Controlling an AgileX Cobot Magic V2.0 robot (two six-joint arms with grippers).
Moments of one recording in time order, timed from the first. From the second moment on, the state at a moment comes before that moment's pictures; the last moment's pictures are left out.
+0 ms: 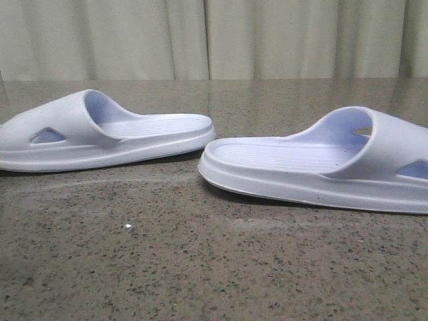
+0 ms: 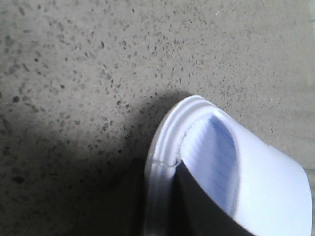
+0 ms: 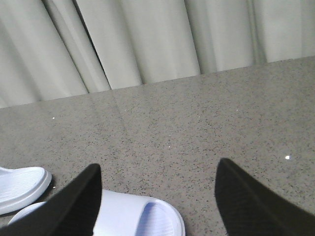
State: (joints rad) left arm -0.13 1.24 -0.51 -1.35 0.34 0.30; right arm 0.10 0.18 -0.47 0.13 0.49 0.07
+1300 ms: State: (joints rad) left arm -0.13 0.83 -0.48 -1.65 0.54 0.56; right arm 0.10 0.44 -0.47 0.15 0.52 0.26
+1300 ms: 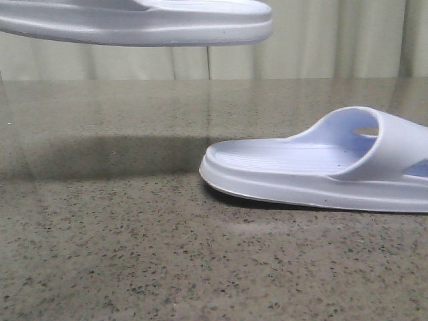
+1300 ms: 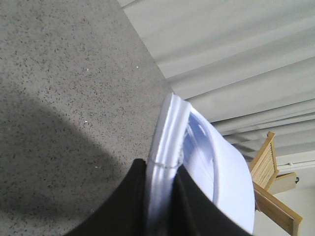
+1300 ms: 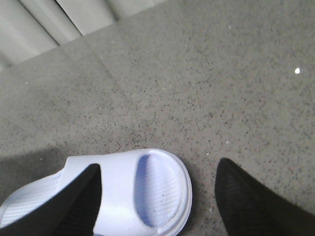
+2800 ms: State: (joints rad) left arm -0.13 0.83 -0.48 -1.65 0.57 0.56; right arm 0.10 0.94 -0.47 0.41 0.45 0.27
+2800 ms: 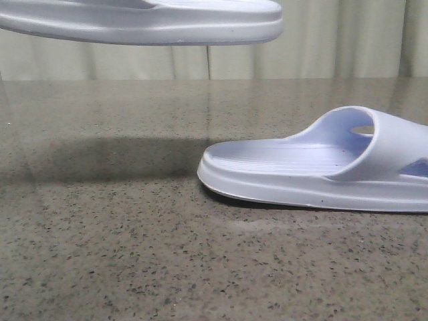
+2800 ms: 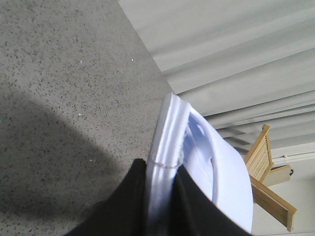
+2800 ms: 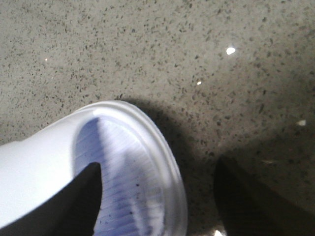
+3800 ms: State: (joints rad) left arm -0.13 0.83 -0.48 -1.65 0.57 0.56; right arm 0.10 0.94 -0.47 0.47 0.32 0.27
